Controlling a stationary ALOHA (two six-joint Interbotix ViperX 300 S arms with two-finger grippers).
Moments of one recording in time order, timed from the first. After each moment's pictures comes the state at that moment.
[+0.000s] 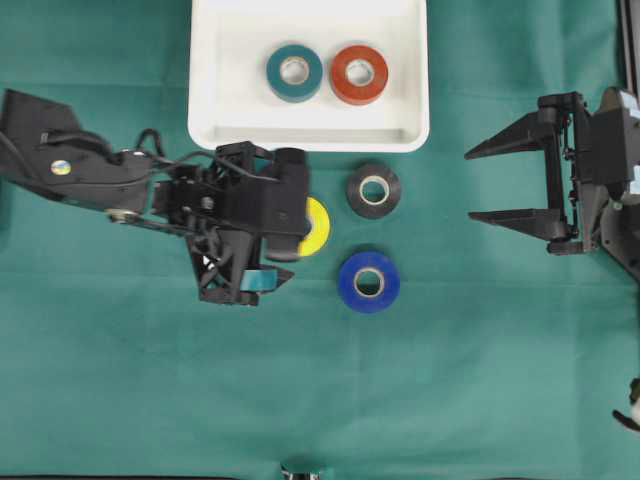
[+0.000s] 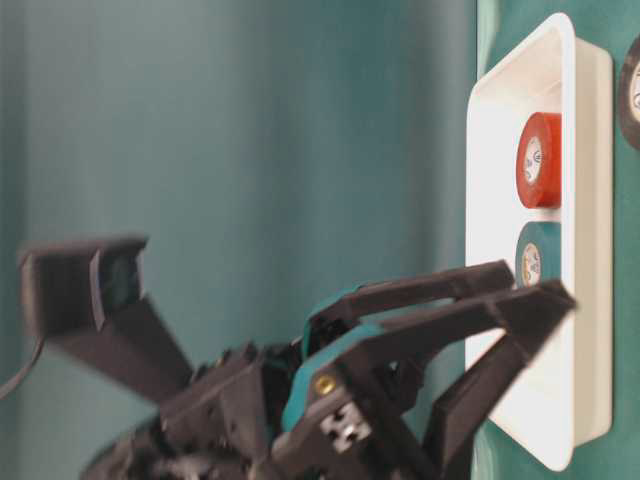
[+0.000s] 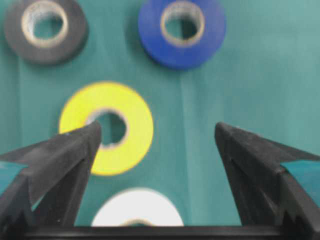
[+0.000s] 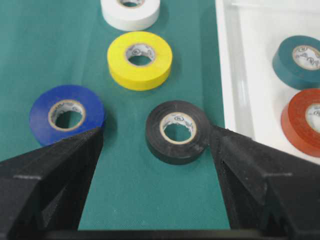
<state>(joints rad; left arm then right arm) -0.12 0.03 0.40 -0.01 0.48 -0.04 0.01 -0.76 1.20 -0.19 0.00 0.31</state>
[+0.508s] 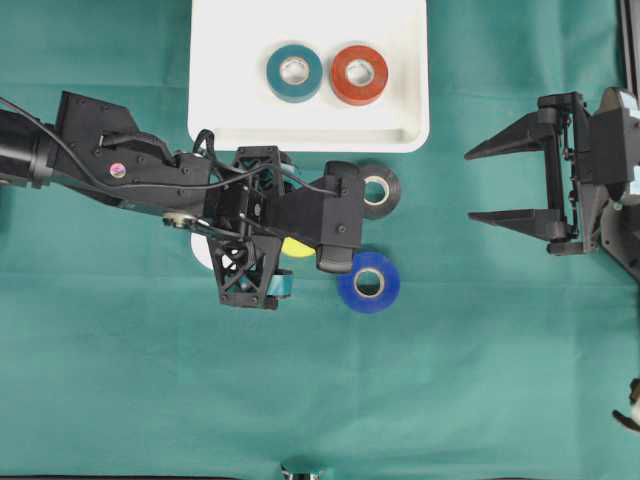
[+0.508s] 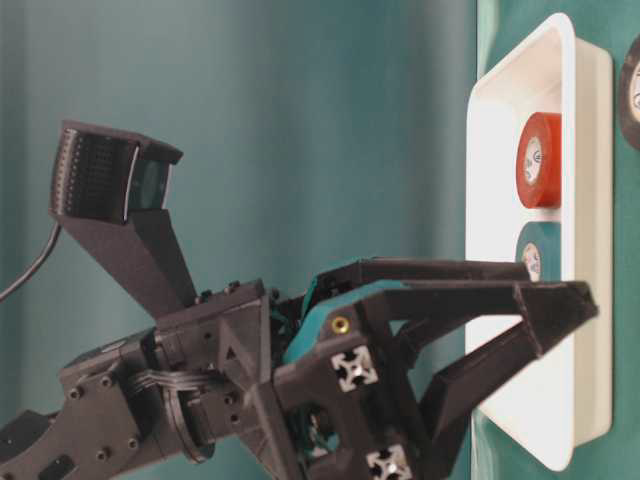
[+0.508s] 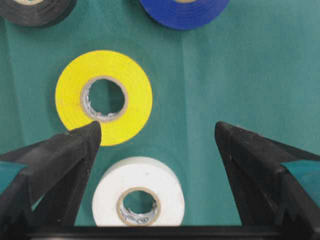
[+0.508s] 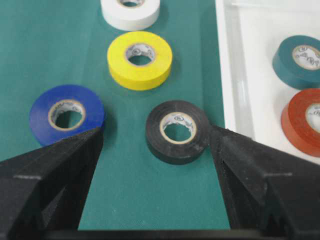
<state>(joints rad) -0.12 0.12 0.23 -0.01 0.76 -0.03 0.01 -0.76 1.20 -0.19 0.00 0.31</state>
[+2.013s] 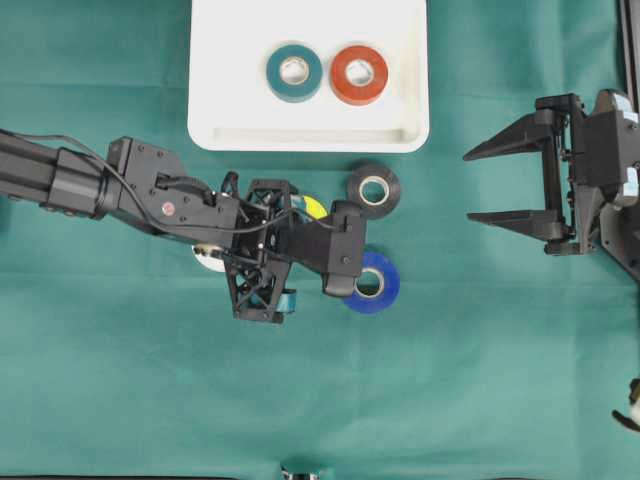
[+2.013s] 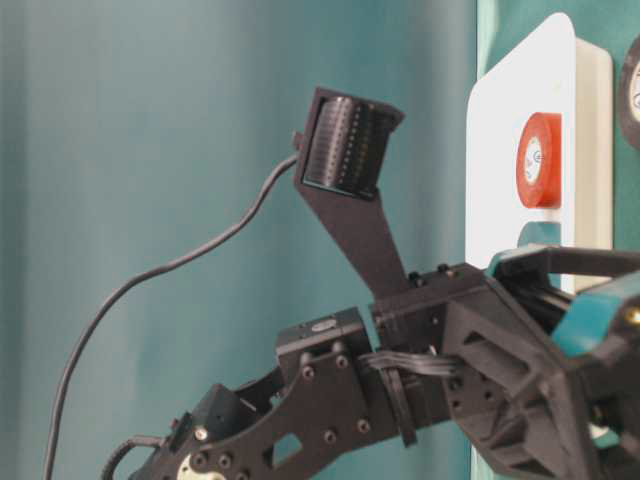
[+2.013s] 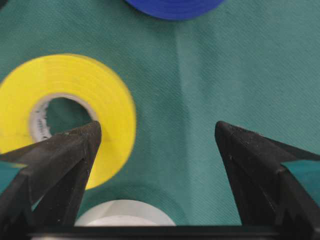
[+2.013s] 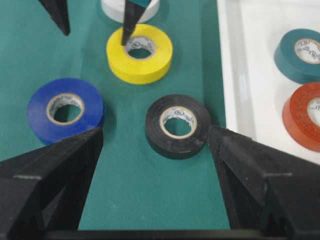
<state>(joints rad) -0.13 0.28 0.29 0.00 0.58 -0.03 0.01 -0.74 1.20 -0.20 0.00 0.31</state>
